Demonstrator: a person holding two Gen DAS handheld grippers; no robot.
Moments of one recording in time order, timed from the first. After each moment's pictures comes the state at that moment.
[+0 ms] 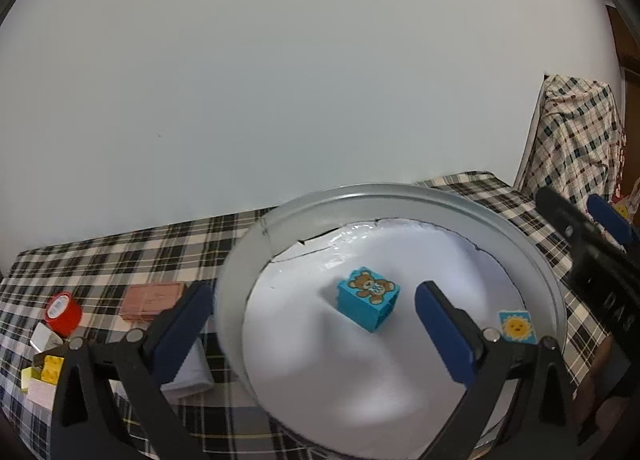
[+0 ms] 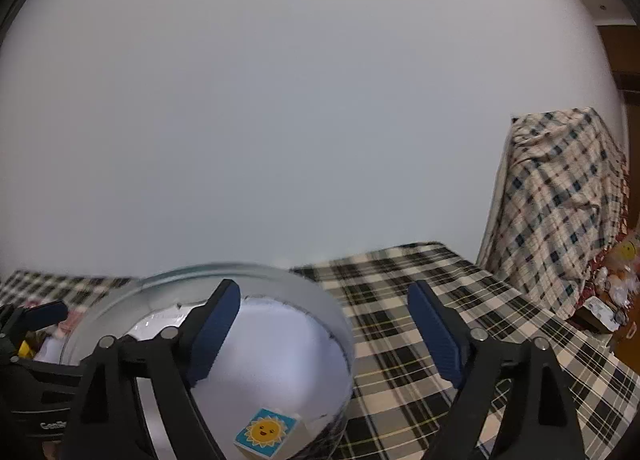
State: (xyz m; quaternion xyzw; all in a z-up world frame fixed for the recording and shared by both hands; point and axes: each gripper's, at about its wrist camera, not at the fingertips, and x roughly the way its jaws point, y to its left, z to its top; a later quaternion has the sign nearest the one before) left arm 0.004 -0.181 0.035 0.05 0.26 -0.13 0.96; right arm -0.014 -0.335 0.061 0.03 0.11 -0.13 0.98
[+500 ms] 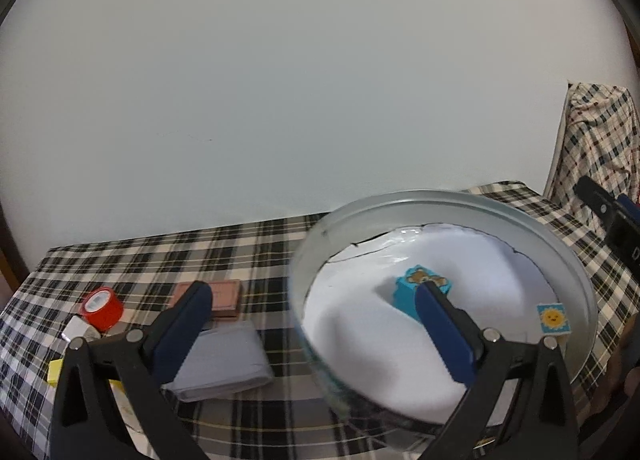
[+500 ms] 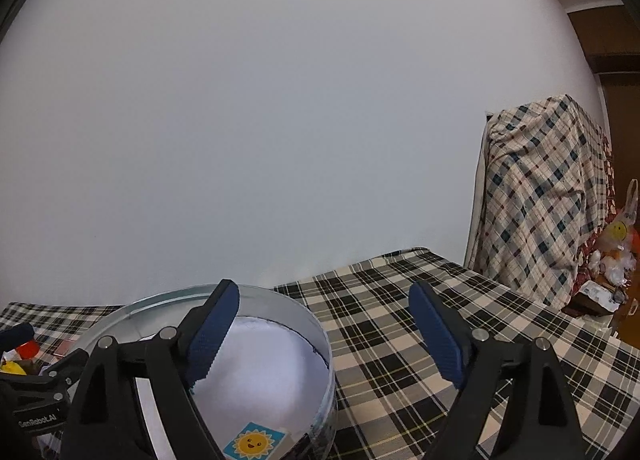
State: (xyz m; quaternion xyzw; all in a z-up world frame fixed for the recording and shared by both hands) left arm -0.007 -0.148 0.035 0.06 0.23 -0.07 0.97; right arm -0.018 -0.350 0.059 0.06 0.08 -0.15 0.98
